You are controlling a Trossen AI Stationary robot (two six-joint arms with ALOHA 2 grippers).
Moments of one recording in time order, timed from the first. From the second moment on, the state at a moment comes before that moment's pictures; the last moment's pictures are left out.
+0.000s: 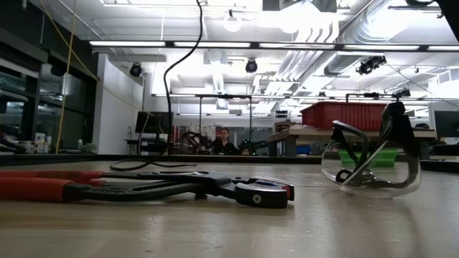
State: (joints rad) left arm 0.11 1.08 1.57 -0.09 -0.32 -0.19; right arm -0.19 1.88 2.31 -0.44 -0.13 0.04
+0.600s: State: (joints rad) left arm 0.19 1.19 1.57 0.05 -0.04 -1.11; right arm -0.13 1.98 2.31 -0.14 -0.09 -0.03
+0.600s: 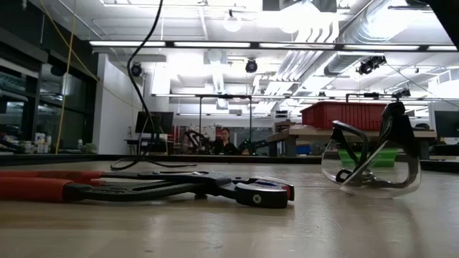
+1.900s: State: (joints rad) left arm 0.10 1.08 1.57 -0.37 0.01 -1.26; right arm -0.20 1.97 2.31 -0.10 -0.01 -0.29
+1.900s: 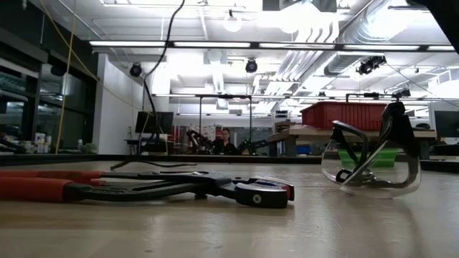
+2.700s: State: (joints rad) left arm 0.19 1.04 1.57 -0.67 -0.15 -0.60; right arm -0.25 1.97 2.31 -0.29 0.02 -0.34
